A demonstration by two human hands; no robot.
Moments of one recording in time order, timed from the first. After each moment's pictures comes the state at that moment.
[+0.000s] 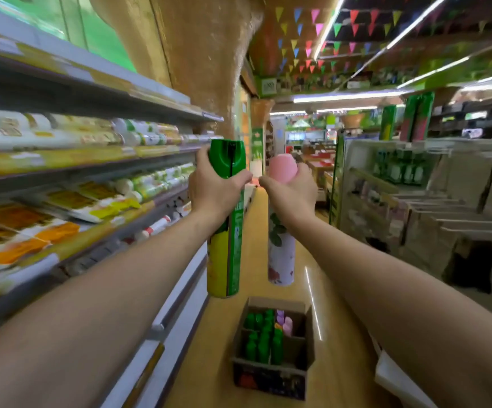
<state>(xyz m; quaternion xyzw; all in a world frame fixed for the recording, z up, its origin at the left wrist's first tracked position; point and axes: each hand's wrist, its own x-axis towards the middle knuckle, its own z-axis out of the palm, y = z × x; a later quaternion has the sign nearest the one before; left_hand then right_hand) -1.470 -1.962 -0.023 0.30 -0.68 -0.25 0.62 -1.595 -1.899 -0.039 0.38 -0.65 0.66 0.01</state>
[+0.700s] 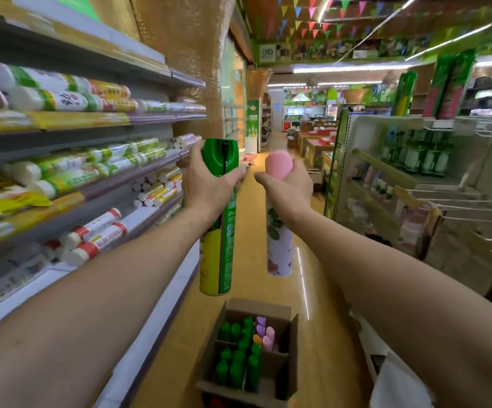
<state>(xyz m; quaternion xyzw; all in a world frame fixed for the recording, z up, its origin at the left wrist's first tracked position) -1.709 -2.183 -0.079 0.33 -0.68 -0.28 0.59 -1.845 -2.119 -0.089 0.38 -0.68 0.63 -0.03</state>
